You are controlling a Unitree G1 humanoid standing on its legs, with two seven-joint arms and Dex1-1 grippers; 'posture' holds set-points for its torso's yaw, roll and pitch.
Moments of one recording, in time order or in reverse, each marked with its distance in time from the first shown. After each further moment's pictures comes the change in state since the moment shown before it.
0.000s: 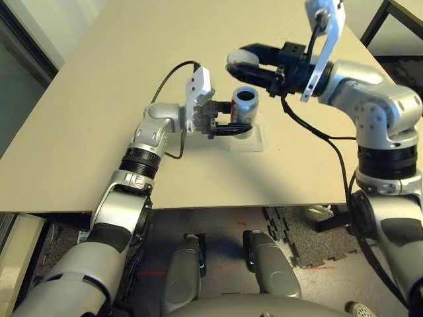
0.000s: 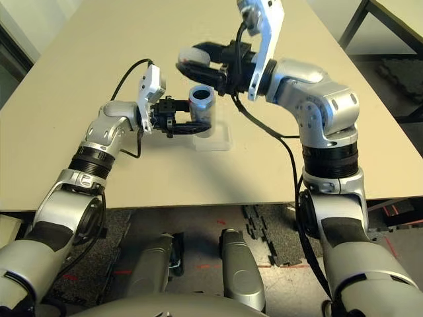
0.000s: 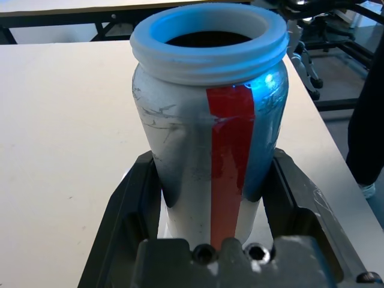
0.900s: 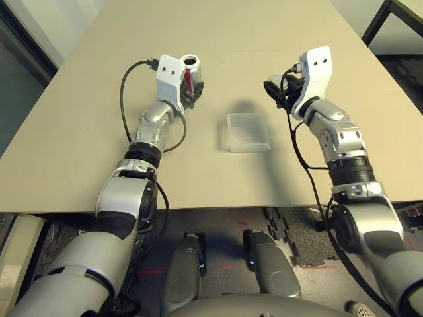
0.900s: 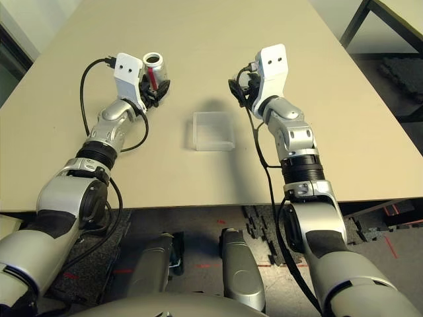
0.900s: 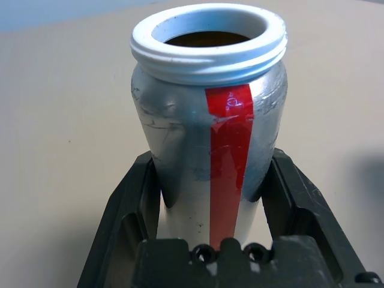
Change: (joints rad) left arm -0.123 -0.070 0.229 0.498 0.153 -0.276 0.948; right arm 0.120 0.151 -0.028 0.624 -0.377 -0.567 -0.392
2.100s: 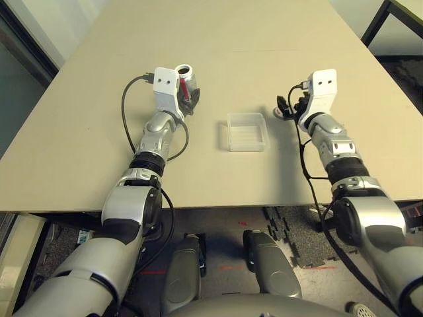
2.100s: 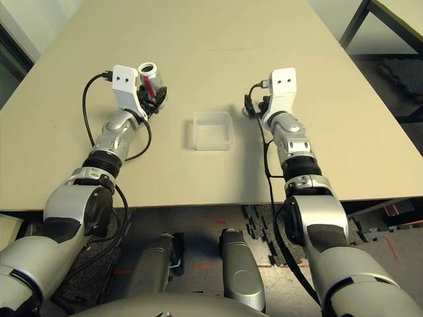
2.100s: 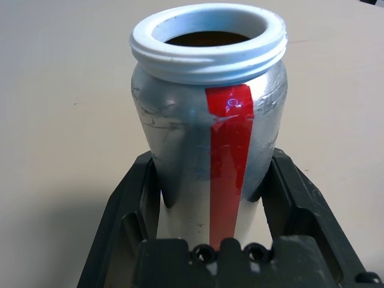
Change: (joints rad) left arm 0.058 -0.012 0.069 -0.013 -0.019 0.017 0.014; right arm -0.003 -0.106 -0.057 0.098 -0.032 -0.066 0.002
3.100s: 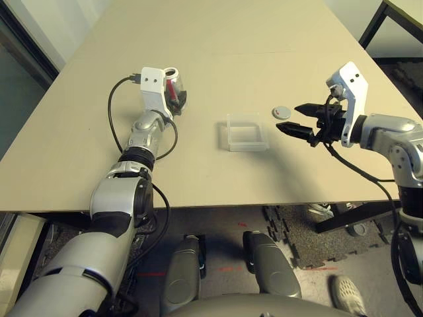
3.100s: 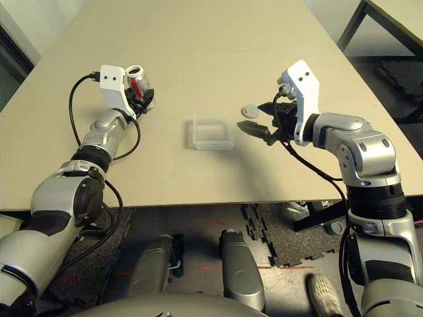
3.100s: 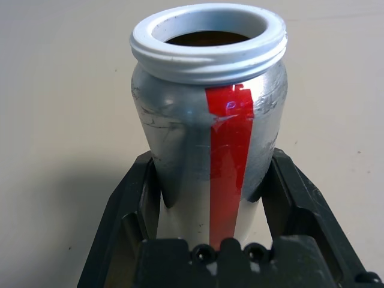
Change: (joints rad) left arm -0.058 0.064 0.027 0.152 0.008 0.017 0.018; right arm 0.245 -0.316 0.085 -0.792 0.285 0.743 0.499
